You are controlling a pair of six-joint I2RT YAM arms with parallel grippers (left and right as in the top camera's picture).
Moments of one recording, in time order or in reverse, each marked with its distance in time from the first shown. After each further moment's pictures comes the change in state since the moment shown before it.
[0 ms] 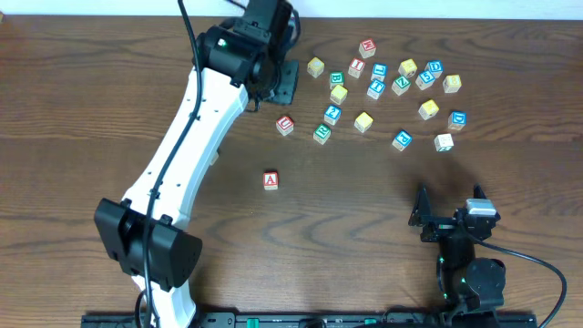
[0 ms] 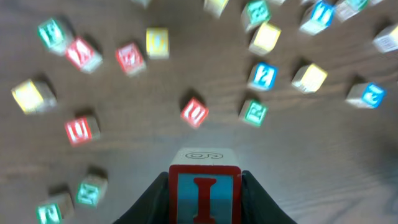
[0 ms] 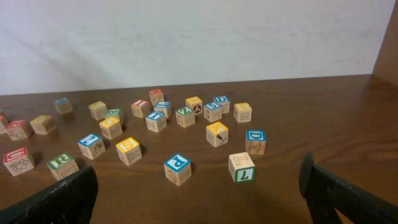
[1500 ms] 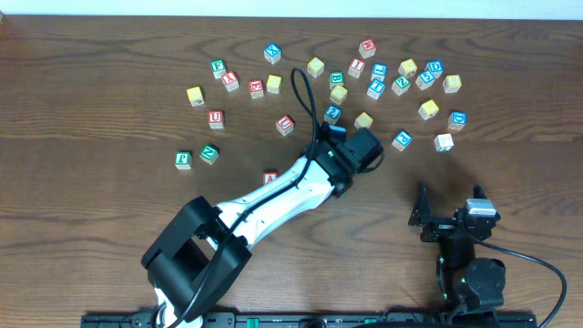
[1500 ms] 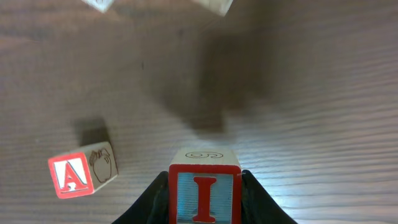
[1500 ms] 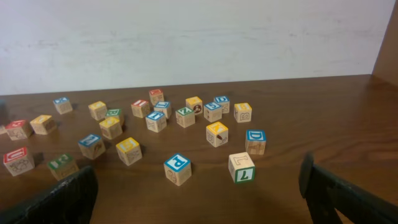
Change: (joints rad) left arm -0.441 -0.009 -0.639 0.411 -0.340 -0.446; right arm 0.000 0.000 0.000 0.000 0.000 0.000
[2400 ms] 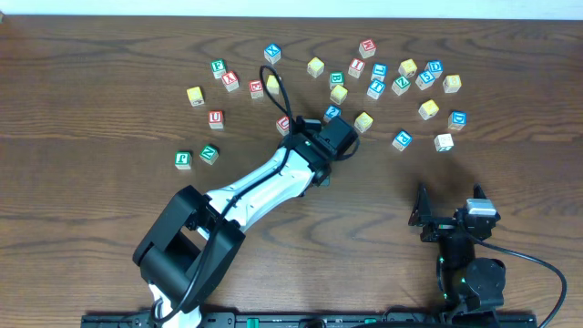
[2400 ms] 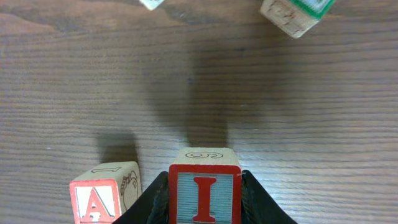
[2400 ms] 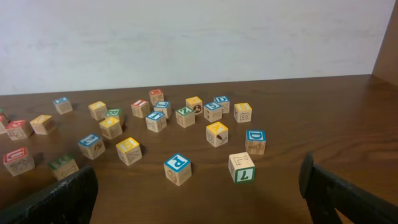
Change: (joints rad) left arm 0.113 -0.002 -0.066 0.075 0.041 -0.030; right arm 0.000 0.000 0.000 0.000 0.000 0.000
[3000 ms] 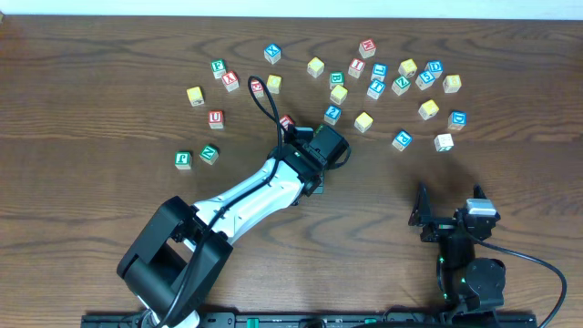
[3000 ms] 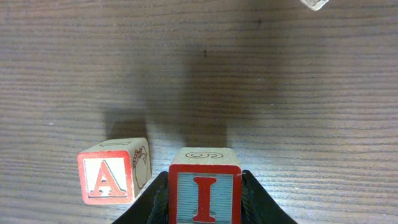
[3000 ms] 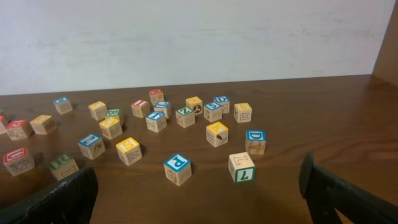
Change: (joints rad) left arm 0.001 -0.080 -0.114 0.052 0.019 -0.026; right arm 0.000 0.000 0.000 0.000 0.000 0.000
